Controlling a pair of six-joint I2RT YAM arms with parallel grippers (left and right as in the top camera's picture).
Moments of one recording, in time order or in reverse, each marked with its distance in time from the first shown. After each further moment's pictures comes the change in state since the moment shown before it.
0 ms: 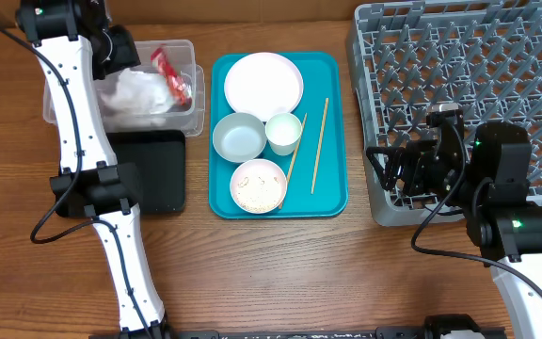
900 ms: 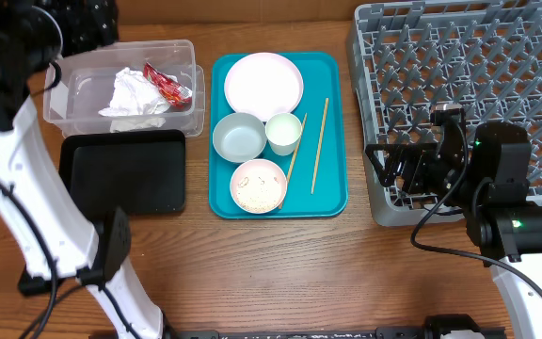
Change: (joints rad) left arm -0.039 -0.580 -0.020 -0.018 0.177 0.005; right arm 0.000 0.000 0.000 -0.001 0.000 0.102
